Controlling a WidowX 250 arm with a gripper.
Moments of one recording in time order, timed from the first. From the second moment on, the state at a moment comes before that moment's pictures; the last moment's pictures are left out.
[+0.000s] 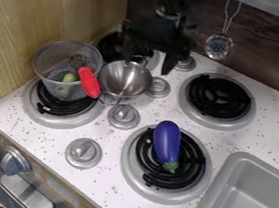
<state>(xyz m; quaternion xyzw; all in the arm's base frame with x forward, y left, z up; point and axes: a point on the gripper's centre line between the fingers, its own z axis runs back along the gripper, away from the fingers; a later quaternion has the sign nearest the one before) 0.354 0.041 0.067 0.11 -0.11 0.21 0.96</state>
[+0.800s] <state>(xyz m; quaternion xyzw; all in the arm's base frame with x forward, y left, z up) 0.320 0.119 0.070 0.11 -0.14 0.36 0.92</state>
